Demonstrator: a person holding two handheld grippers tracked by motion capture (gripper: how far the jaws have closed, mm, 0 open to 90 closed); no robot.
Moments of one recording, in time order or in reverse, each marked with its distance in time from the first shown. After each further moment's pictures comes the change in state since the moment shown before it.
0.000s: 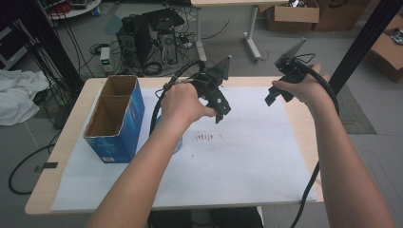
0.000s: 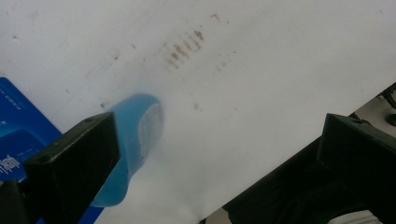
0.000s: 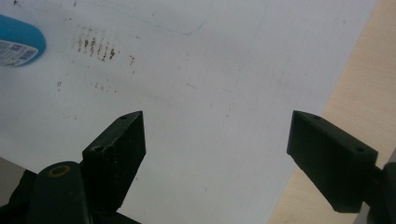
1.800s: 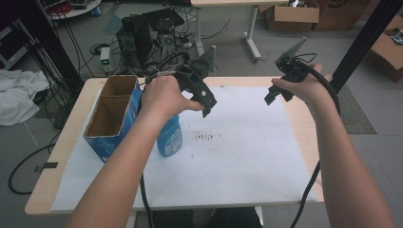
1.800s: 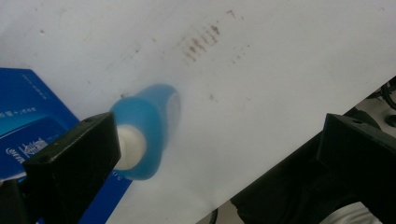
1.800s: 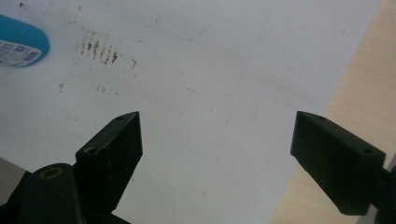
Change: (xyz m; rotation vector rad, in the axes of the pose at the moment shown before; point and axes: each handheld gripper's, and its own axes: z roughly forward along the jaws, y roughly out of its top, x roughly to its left) left arm 0.030 -0.022 -0.023 -0.035 -0.009 -0.013; right arm 0.000 0.000 -0.001 -0.024 0.005 -0.021
